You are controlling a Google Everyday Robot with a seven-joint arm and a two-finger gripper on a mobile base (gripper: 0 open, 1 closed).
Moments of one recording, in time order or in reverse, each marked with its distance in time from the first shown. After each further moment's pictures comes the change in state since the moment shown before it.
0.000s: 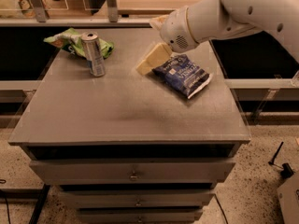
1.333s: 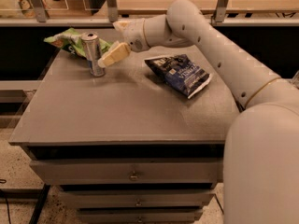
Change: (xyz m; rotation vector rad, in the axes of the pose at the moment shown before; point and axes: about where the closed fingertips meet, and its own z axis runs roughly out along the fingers) arm -0.016 -0.076 0.162 -0.092 -0.253 0.000
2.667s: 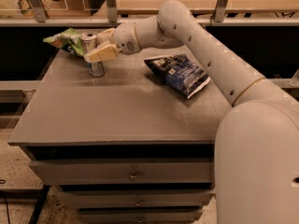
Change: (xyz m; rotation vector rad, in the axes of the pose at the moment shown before) arm -0.020 0.037 0.022 -0.172 -0.071 0.029
